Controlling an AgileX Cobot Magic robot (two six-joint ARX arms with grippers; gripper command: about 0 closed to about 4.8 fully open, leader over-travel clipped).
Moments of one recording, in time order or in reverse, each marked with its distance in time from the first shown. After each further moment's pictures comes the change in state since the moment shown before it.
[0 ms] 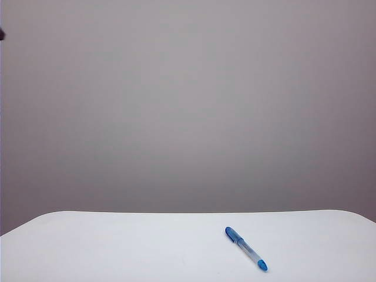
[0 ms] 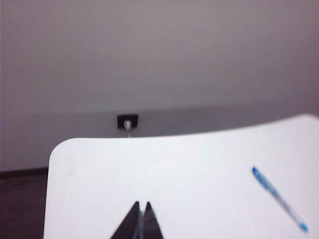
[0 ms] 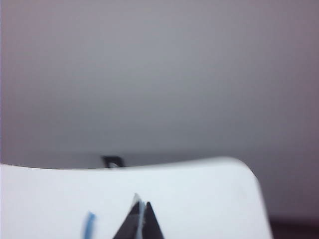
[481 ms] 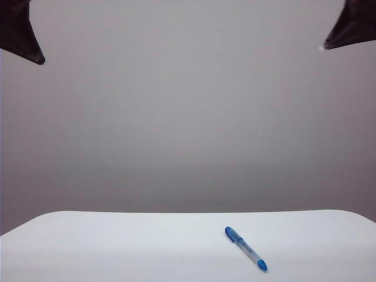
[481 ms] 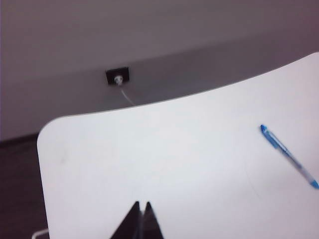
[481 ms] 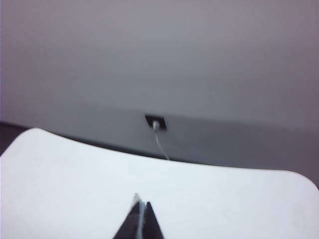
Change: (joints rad) left arm -0.001 0.423 0.341 -0.204 0.057 0.153; right arm 0.002 0.681 0.652 -0.250 -0.229 -0.031
